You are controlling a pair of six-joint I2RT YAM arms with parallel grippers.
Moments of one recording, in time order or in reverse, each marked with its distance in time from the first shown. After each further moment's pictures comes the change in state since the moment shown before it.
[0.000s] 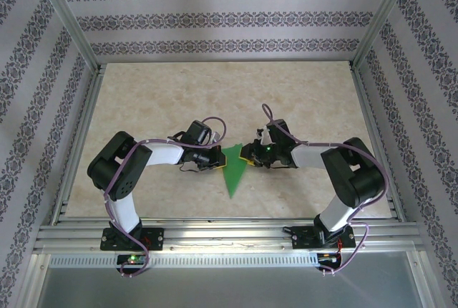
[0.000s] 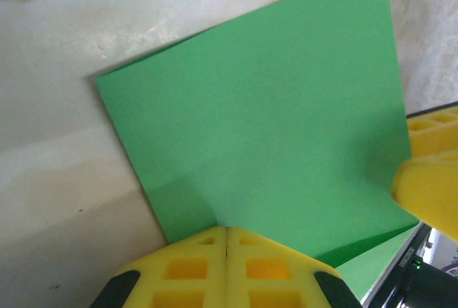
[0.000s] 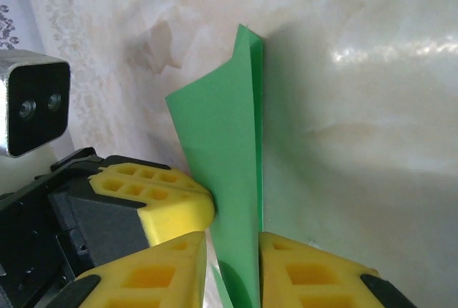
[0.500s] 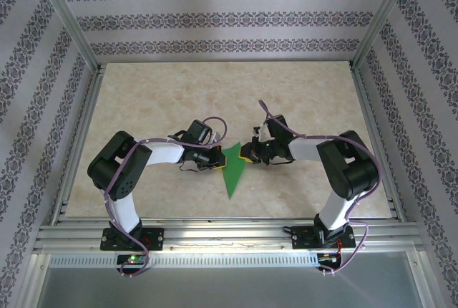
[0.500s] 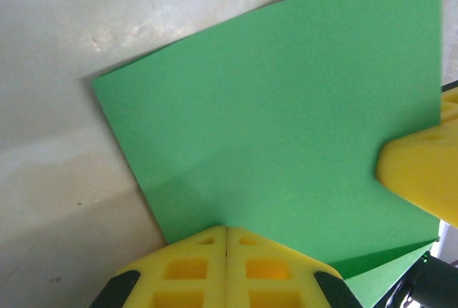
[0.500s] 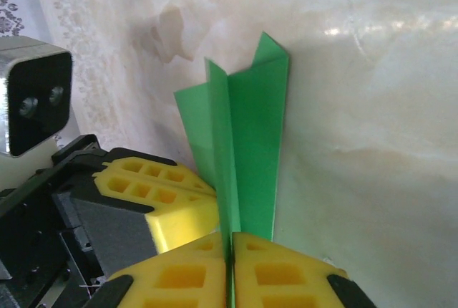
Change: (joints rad) left arm 0.000 0.001 0.018 -0.043 0.003 0.031; right arm -0.019 0.068 0.082 -0.095 -0.091 -0.090
